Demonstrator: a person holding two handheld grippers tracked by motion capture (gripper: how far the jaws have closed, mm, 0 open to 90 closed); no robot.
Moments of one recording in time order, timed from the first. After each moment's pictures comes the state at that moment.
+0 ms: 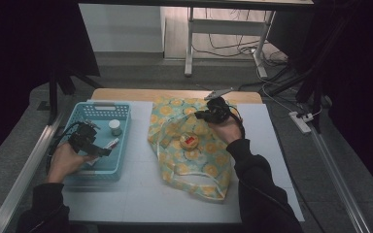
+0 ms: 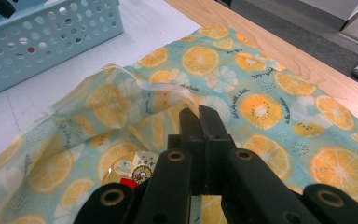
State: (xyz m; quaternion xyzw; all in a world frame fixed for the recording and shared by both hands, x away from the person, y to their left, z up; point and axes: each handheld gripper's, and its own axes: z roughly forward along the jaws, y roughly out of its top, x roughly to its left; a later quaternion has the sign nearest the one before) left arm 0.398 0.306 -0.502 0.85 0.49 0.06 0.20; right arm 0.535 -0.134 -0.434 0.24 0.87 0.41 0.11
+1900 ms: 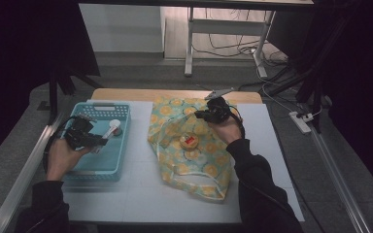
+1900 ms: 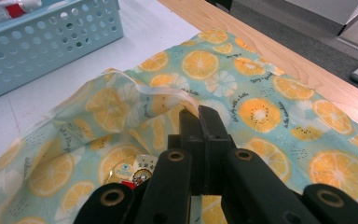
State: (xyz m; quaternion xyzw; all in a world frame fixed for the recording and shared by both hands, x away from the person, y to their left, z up) left arm 0.391 0.301 -0.463 0.82 0.49 0.07 0.27; right arm 0.534 -0.134 -0.432 0.24 0.87 0.41 0.11
